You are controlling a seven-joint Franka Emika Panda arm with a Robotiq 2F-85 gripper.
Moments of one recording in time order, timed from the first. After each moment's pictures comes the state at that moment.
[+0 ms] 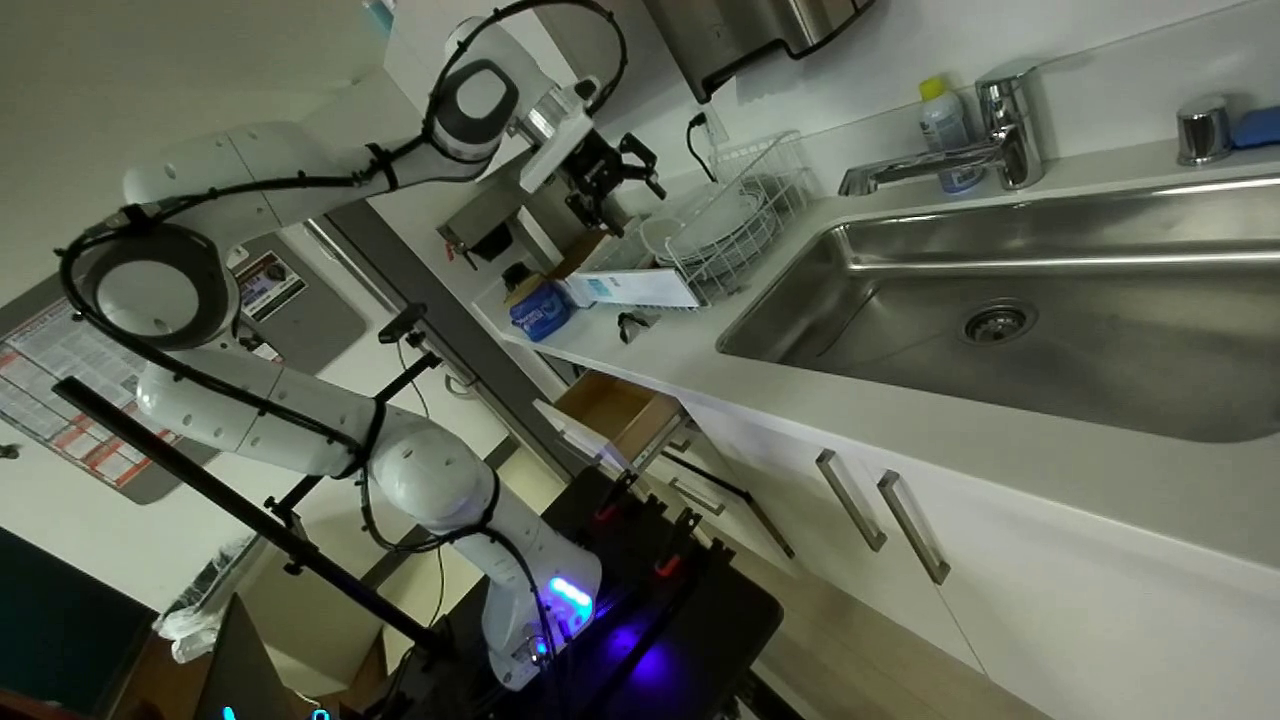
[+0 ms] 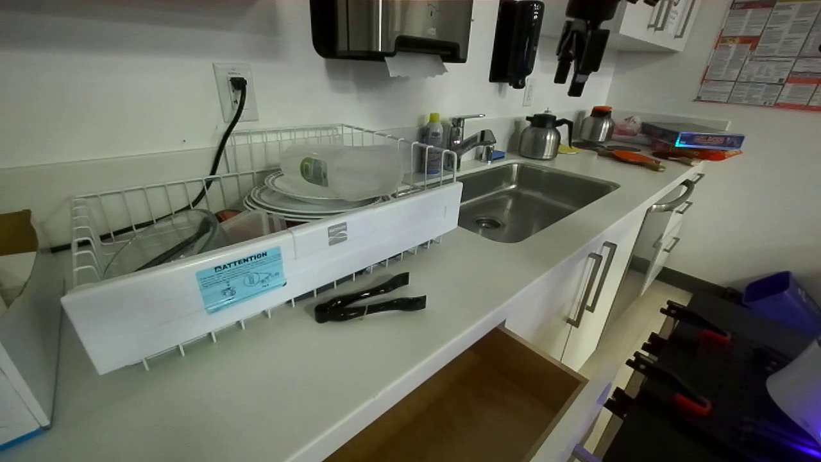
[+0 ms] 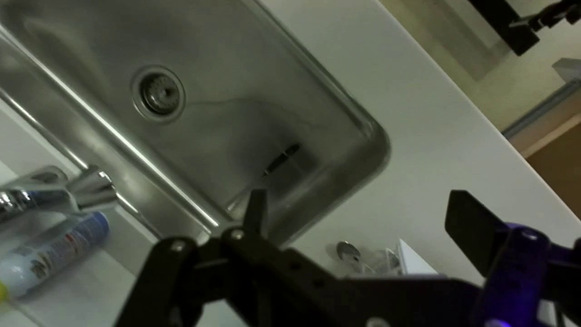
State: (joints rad) arm 0.09 -0.37 -0.08 -2.21 -0.18 2.00 -0.69
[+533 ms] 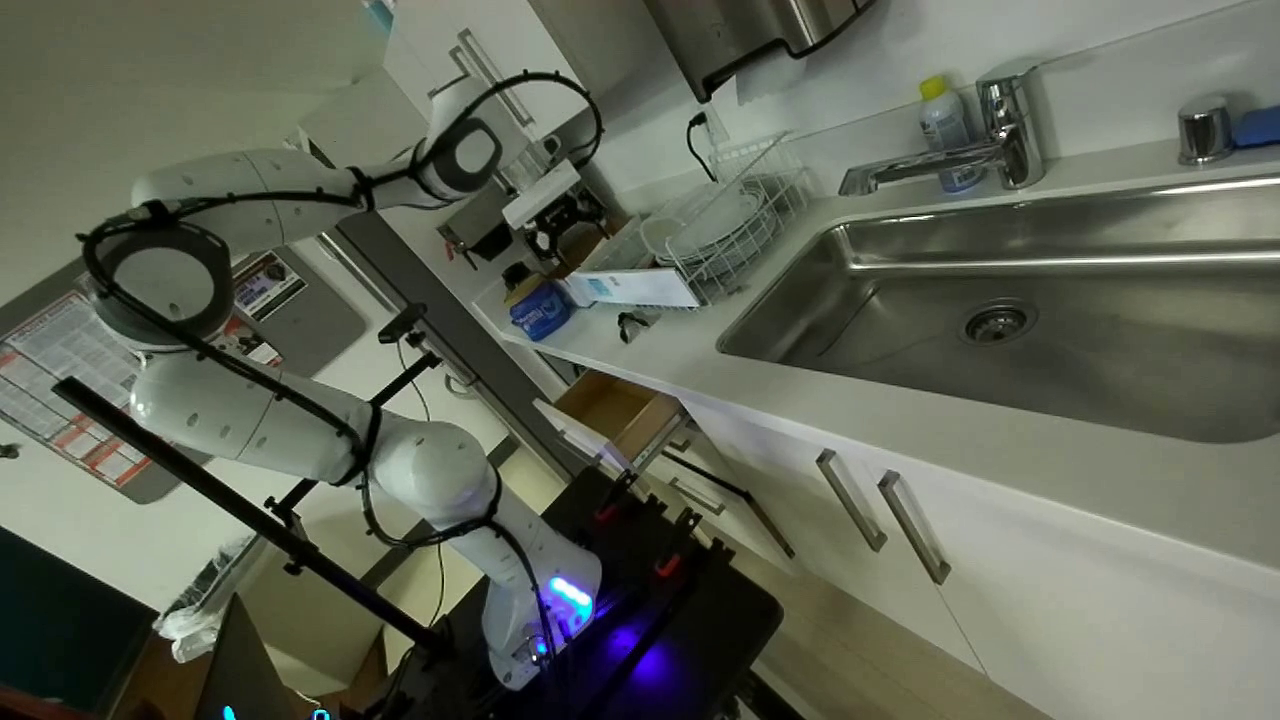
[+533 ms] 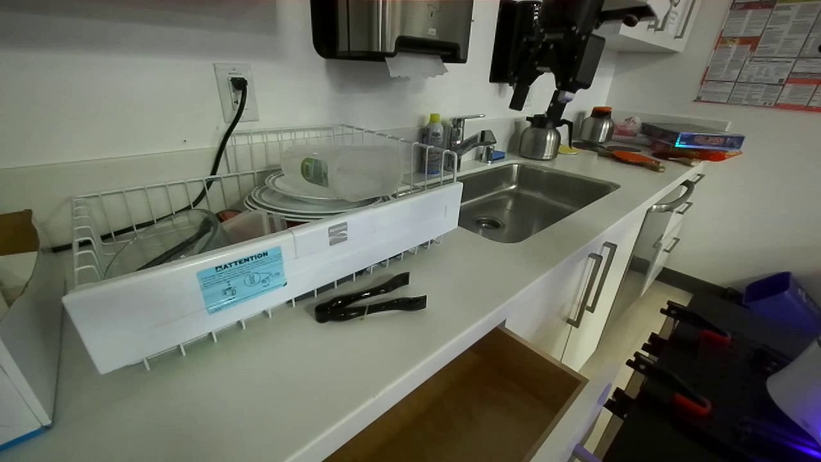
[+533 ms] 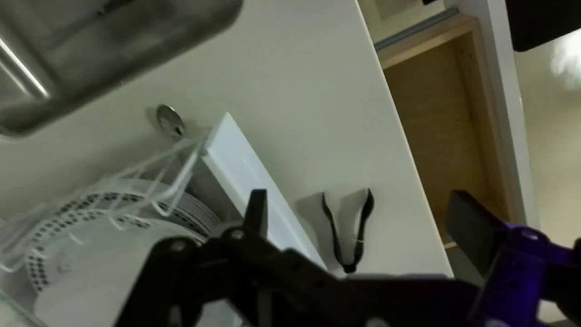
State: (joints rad) arm 0.28 -0.40 0.00 -2.32 0.13 2.09 -0.91
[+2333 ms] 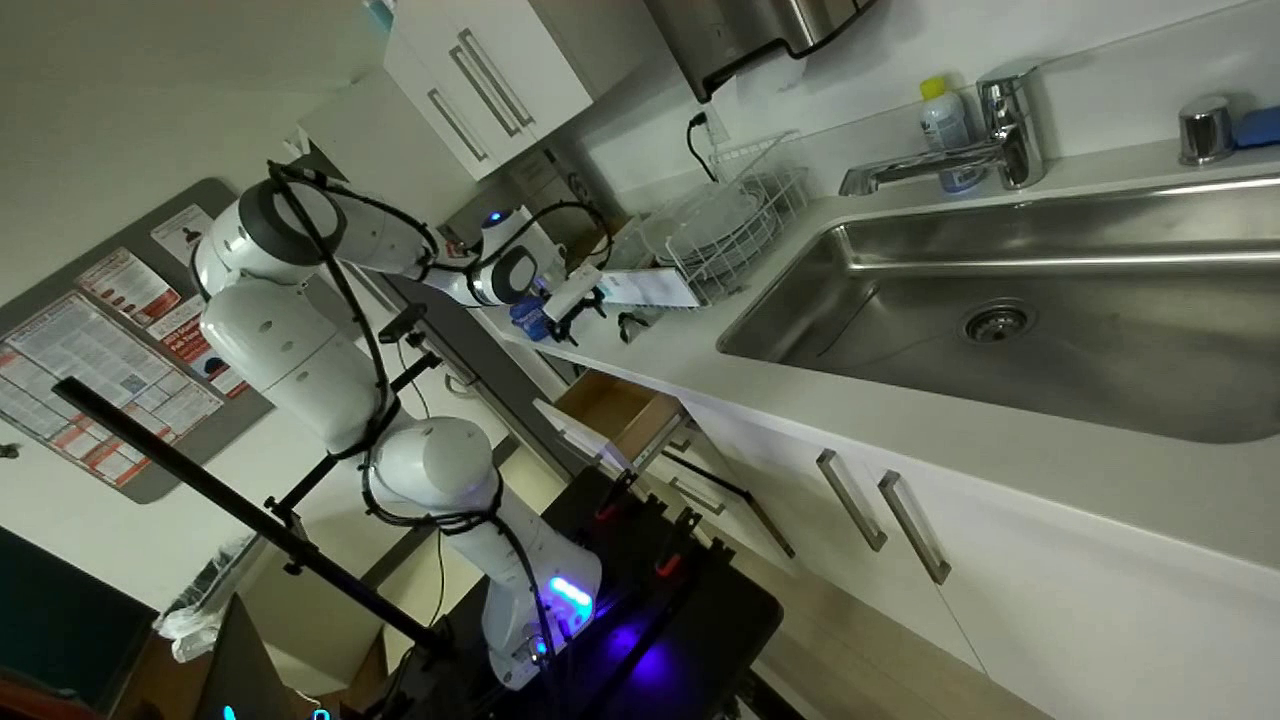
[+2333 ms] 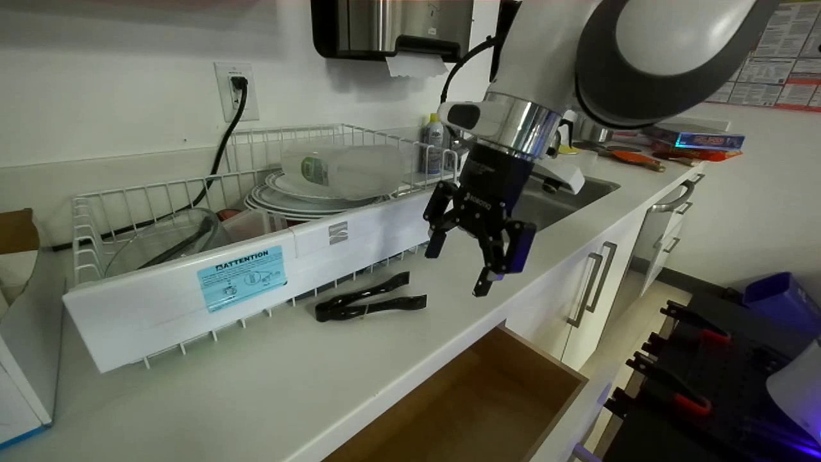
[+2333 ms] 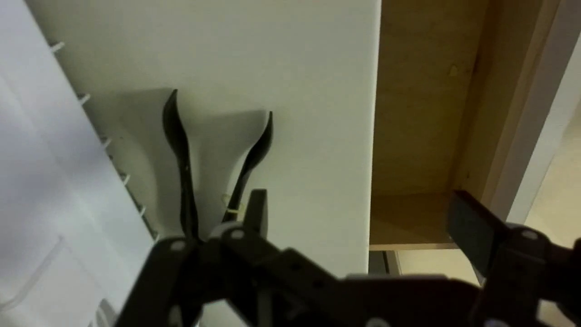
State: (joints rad) arm 0.43 -0.01 0.24 -2.46 0.38 2.71 -1.12
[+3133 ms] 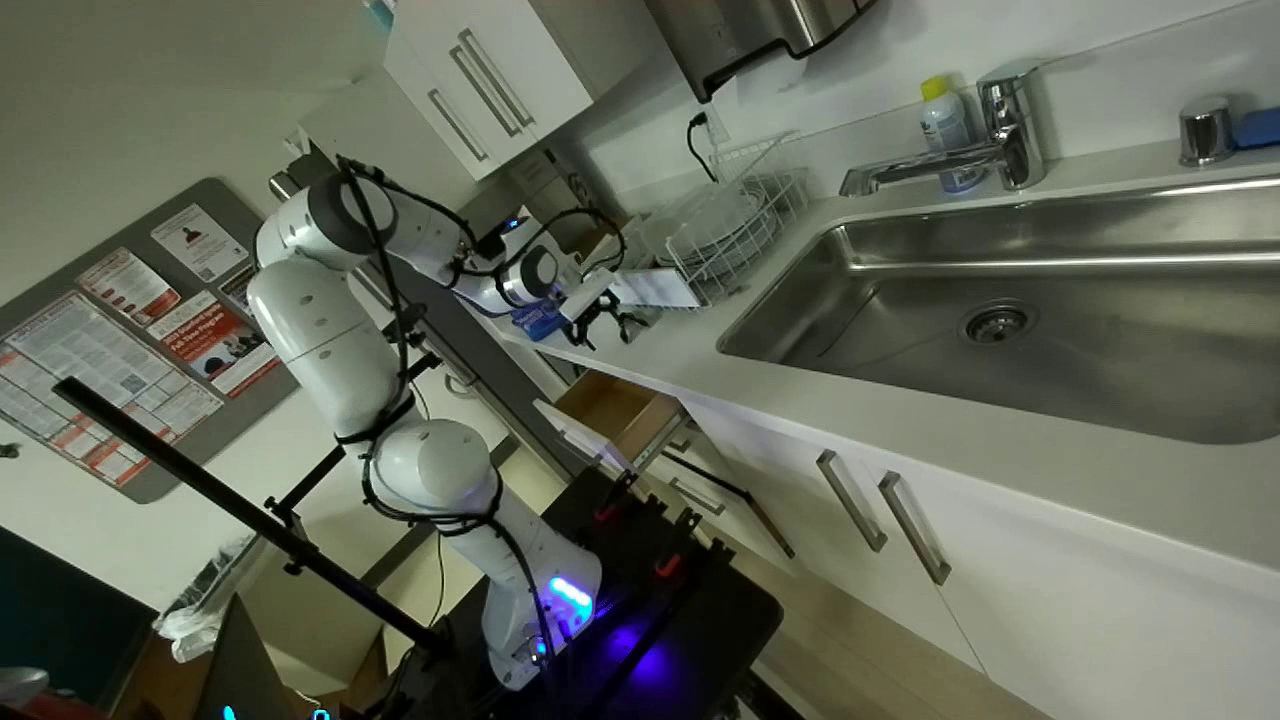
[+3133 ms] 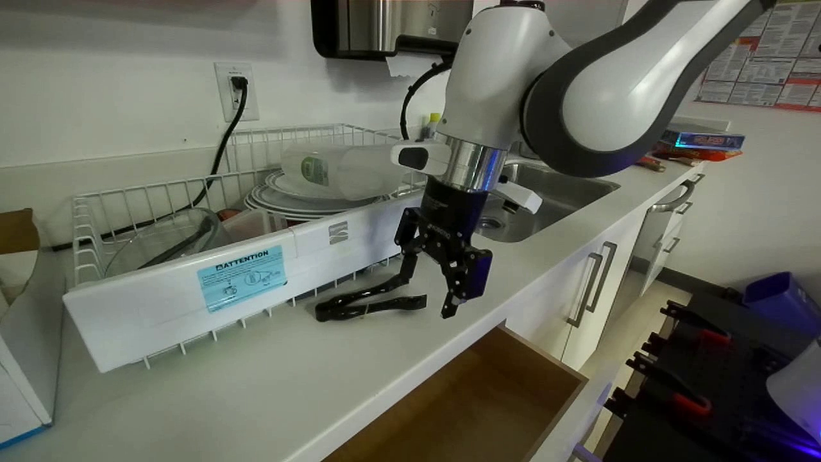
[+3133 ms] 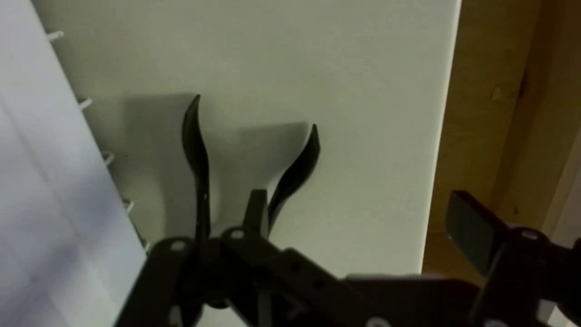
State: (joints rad) arm 0.35 0.20 0.30 -2.30 0.07 2.70 -0.90
